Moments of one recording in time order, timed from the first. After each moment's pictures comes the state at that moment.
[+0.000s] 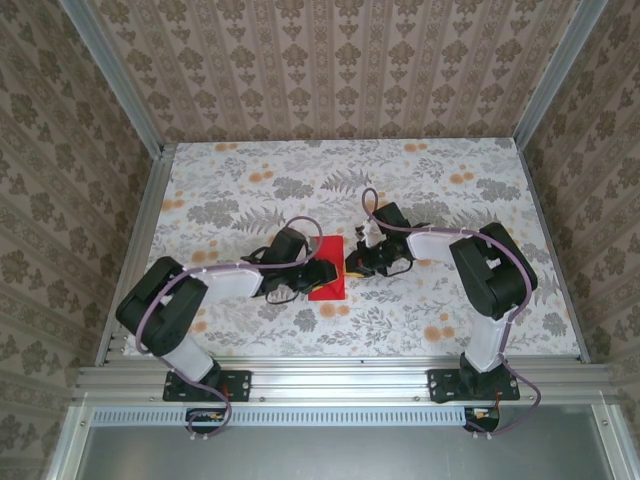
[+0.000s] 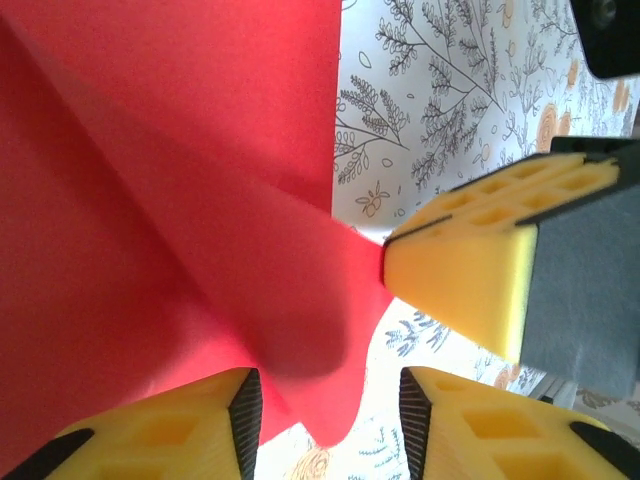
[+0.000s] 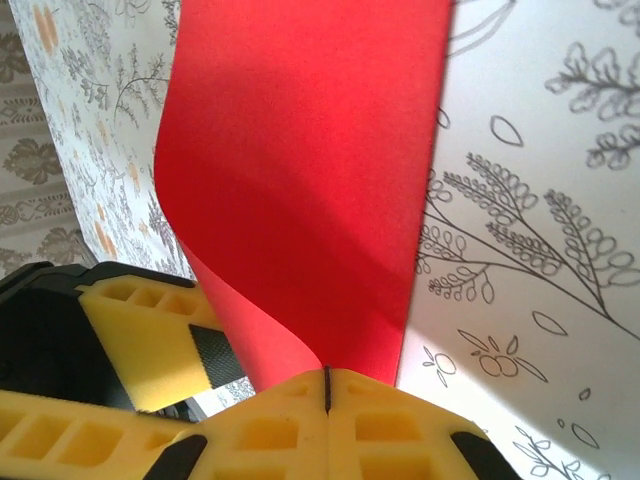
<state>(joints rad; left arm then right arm) -0.73 1.58 0.68 0.07 0.44 -0.97 0.43 1.85 0.99 -0.25 -0.74 0.58</state>
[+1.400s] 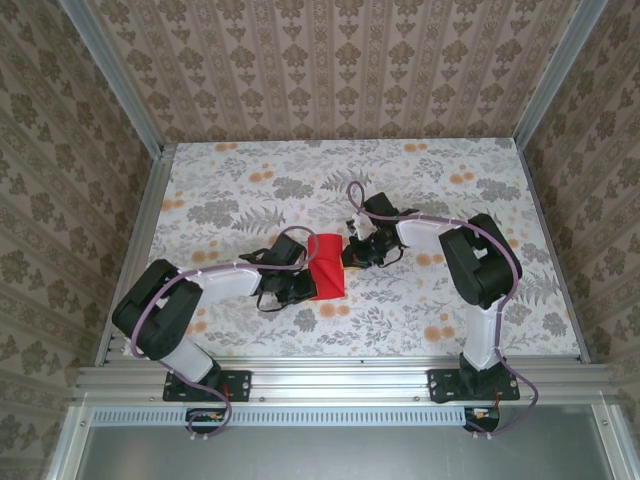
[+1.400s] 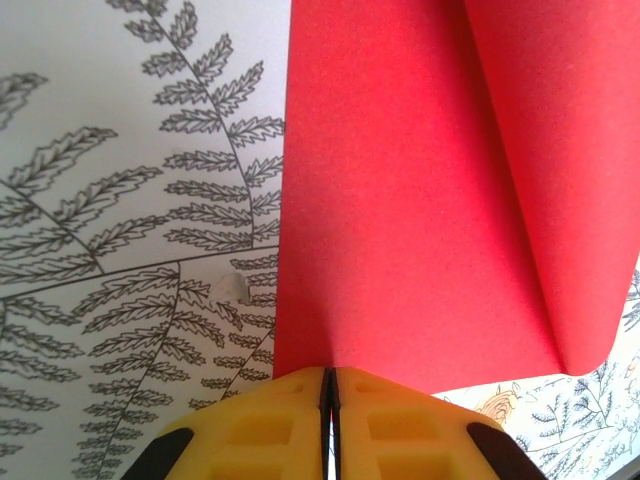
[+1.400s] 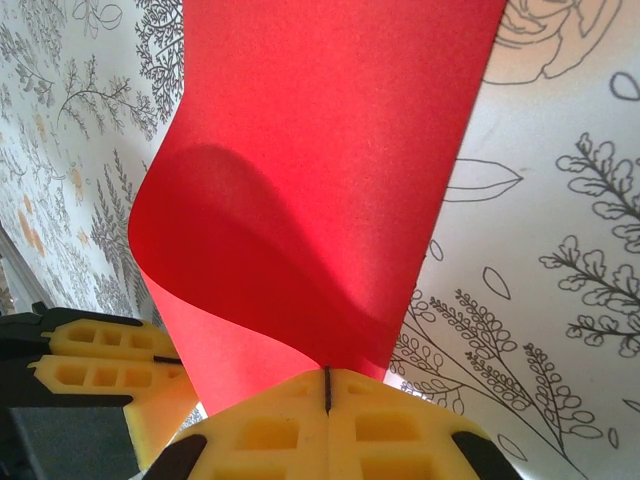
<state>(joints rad) -0.73 1.57 0.71 -0.26 0.32 -0.88 0.44 1.96 1.17 -0.42 -0.66 0.39</state>
